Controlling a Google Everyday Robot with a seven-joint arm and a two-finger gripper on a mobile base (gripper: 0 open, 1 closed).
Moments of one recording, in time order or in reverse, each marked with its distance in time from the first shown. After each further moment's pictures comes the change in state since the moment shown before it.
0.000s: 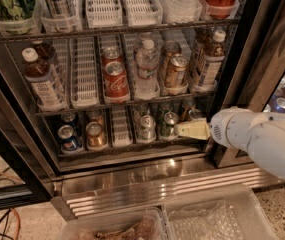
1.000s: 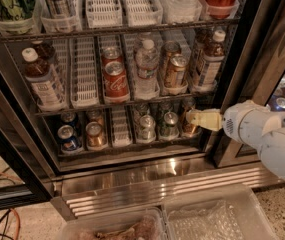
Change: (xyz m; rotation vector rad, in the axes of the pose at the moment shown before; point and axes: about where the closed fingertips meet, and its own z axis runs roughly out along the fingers) arm -0.021 -0.032 -0.010 0.070 -0.130 0.070
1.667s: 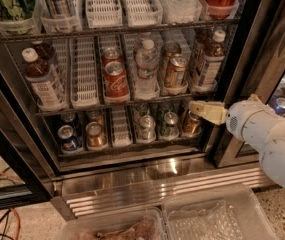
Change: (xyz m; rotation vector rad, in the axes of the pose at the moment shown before) arm -0.023 -0.011 -0.003 0.011 -0.171 0.077
